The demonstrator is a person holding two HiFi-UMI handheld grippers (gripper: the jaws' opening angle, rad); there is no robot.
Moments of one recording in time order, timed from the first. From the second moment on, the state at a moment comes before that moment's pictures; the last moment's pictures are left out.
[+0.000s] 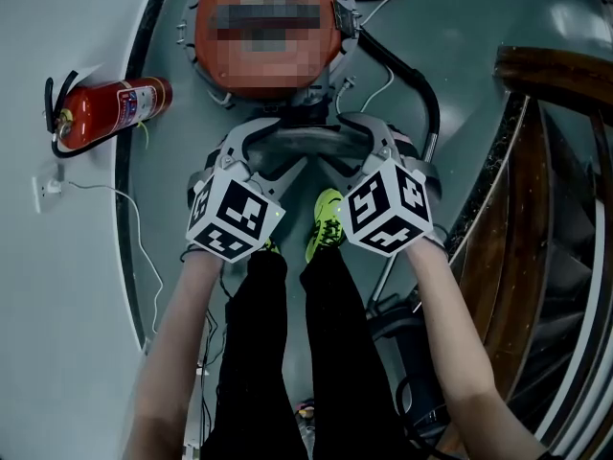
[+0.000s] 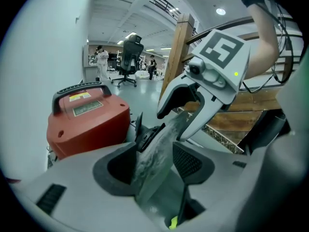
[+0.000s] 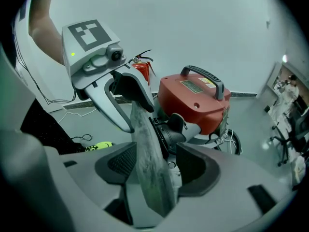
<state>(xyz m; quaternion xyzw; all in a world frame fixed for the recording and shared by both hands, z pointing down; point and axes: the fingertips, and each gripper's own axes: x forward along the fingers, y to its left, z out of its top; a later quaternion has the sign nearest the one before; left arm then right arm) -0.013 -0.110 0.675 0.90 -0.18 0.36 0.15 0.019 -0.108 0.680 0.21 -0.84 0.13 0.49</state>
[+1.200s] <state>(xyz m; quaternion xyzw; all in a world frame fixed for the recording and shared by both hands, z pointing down) -0.009 -0.113 0.698 0.89 -0.17 0.39 0.16 0.016 -0.105 0.706 0.16 -0.83 0.13 0.51</state>
